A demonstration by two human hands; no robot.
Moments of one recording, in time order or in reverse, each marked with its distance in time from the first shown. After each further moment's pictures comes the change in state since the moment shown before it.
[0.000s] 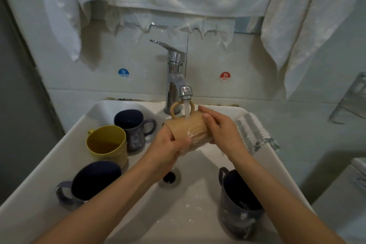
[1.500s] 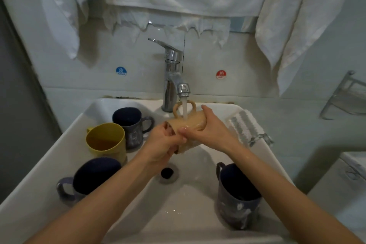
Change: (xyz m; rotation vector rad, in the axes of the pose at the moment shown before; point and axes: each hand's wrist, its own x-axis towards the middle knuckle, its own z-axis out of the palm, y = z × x) left_hand -0.002 0.010 0.001 -0.053 0.093 -0.134; right_hand -0.002 -0.011 0.000 -0.182 -0.226 0.128
